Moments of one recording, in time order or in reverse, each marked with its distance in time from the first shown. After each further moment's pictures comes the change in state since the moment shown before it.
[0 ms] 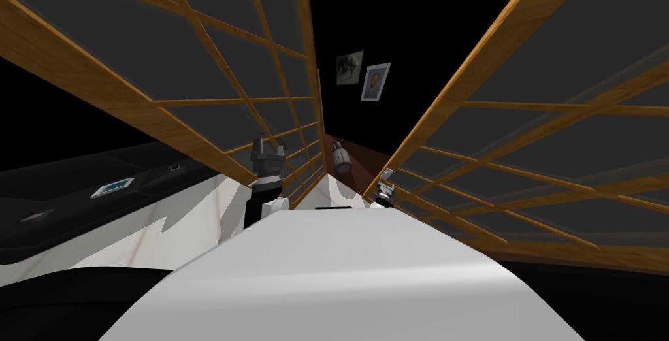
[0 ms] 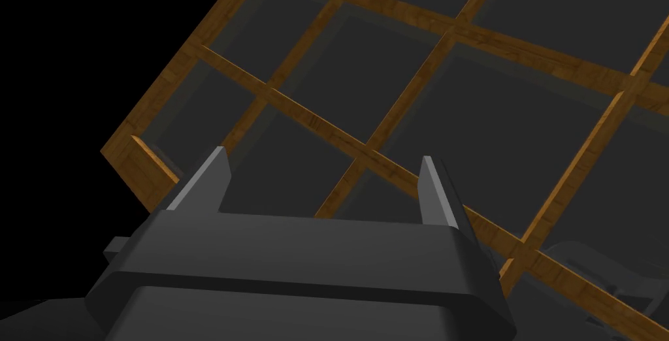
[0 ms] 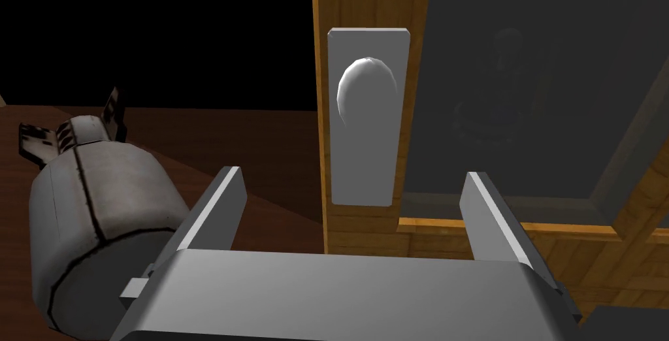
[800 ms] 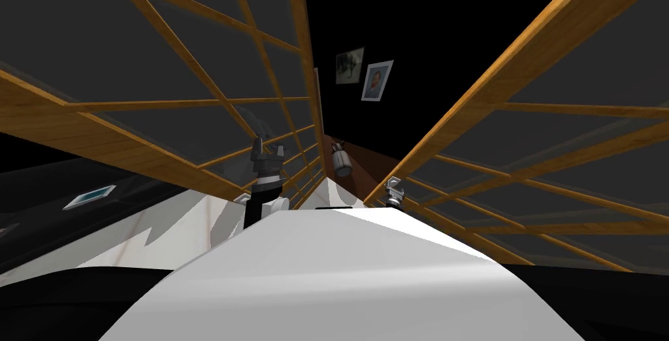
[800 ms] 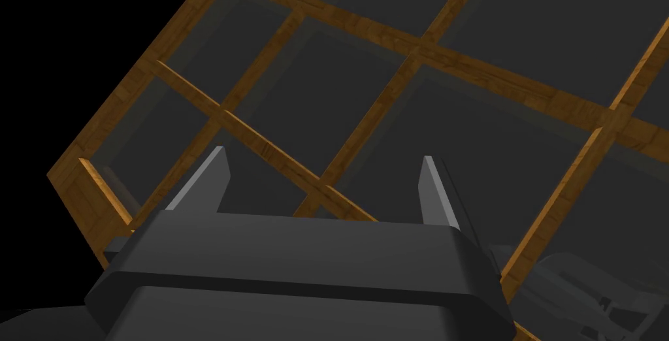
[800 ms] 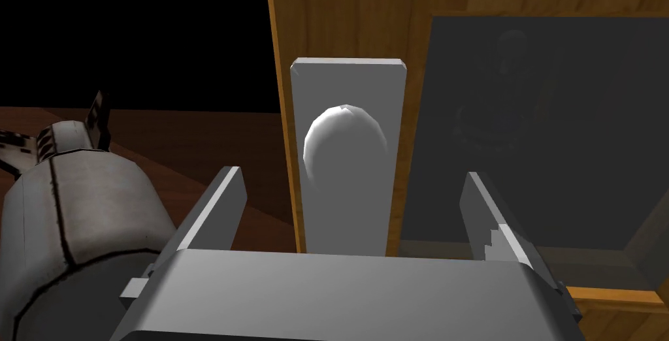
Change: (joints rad) arm 0.046 -0.118 0.019 0.063 0.021 -0.012 -0.171
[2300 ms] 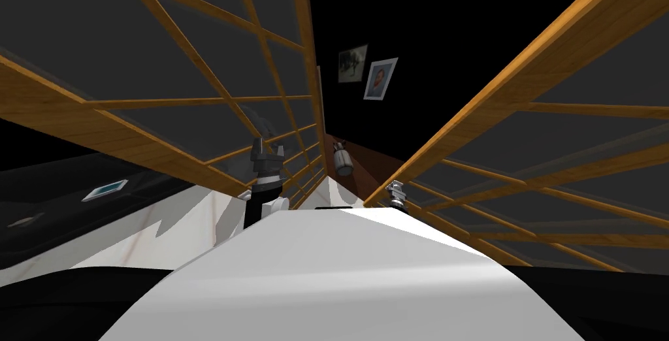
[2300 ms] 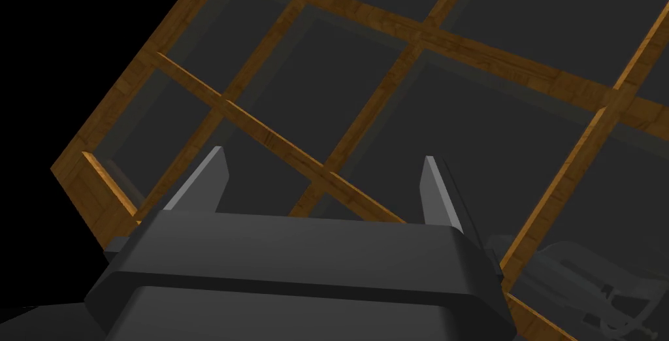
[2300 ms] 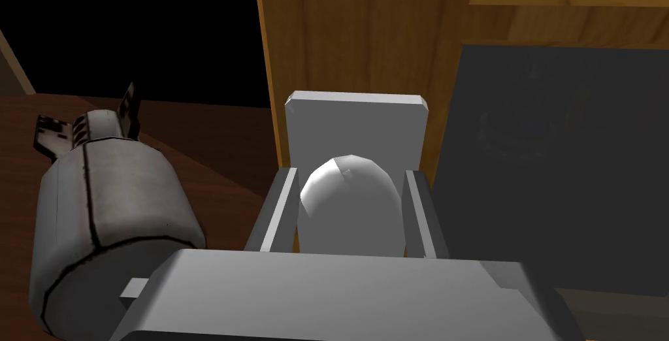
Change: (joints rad) arm 0.021 -0.059 0.042 0.004 0.029 -0.004 -0.088
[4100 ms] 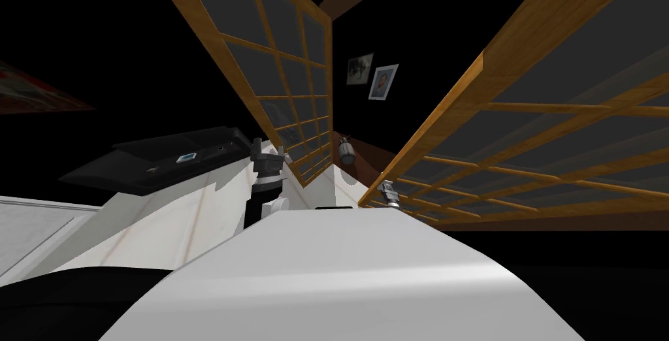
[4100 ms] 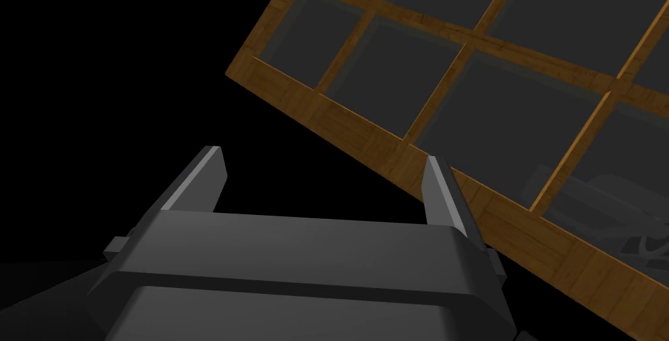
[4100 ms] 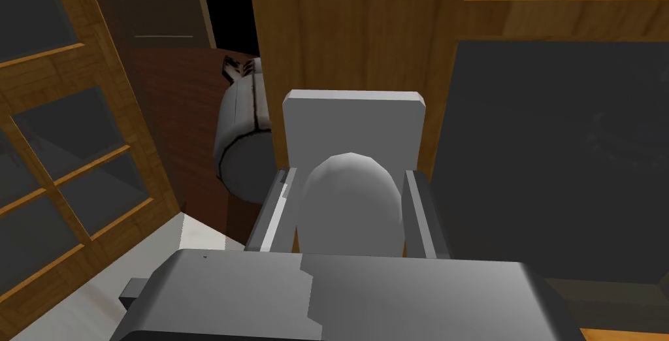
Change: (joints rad) arm 0.076 -0.076 0.203 -0.089 0.115 -0.039 -0.129
